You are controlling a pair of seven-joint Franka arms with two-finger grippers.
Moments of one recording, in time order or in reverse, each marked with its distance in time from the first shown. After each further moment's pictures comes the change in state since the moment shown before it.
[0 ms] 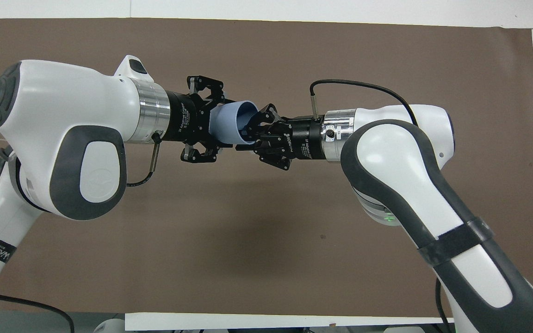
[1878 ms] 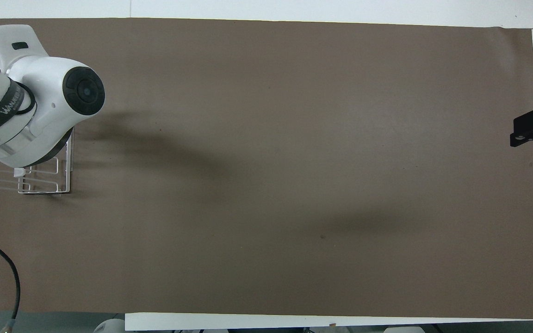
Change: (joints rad) left arm 0.235 0.165 0.046 -0.001 1.858 -0.328 -0.338; right arm -0.473 -0.106 -0.010 0.477 -1.443 -0.859 -0.273
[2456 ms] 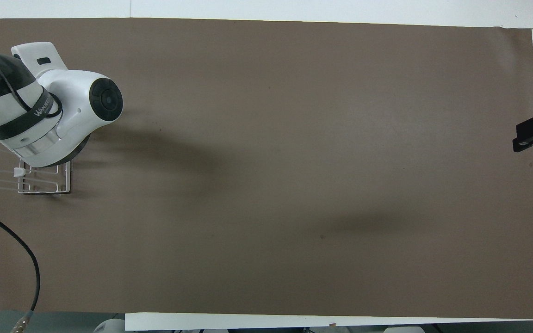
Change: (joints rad) left arm 0.000 0.030 -0.003 -0.035 0.015 -0.027 -0.054; right arm -0.014 0.000 -0.006 -0.005 0.000 -0.006 -0.065
